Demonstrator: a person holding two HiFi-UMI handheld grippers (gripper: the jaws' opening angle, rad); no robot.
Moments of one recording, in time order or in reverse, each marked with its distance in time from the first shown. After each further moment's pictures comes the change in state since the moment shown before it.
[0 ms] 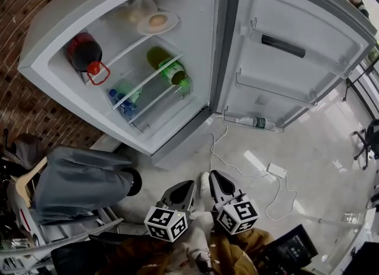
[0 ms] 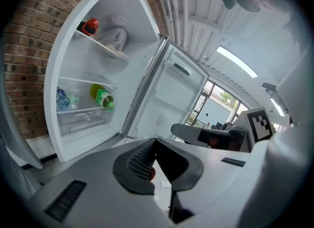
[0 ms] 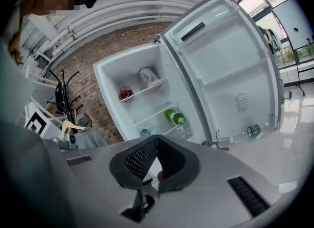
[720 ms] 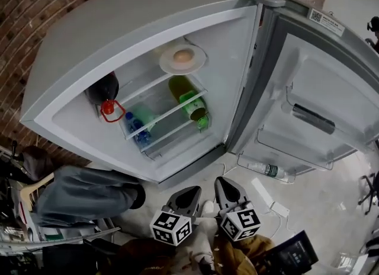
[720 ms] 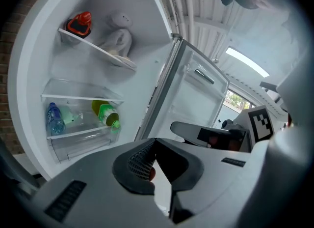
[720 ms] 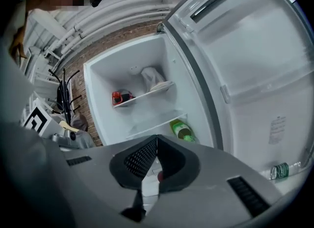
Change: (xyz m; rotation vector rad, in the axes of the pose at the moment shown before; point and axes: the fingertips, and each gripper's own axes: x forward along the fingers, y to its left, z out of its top) left arm 0.089 0.058 0.096 0.014 -0.094 0.107; right arm 0.122 -0.039 0.082 -0.118 -0.009 0.154
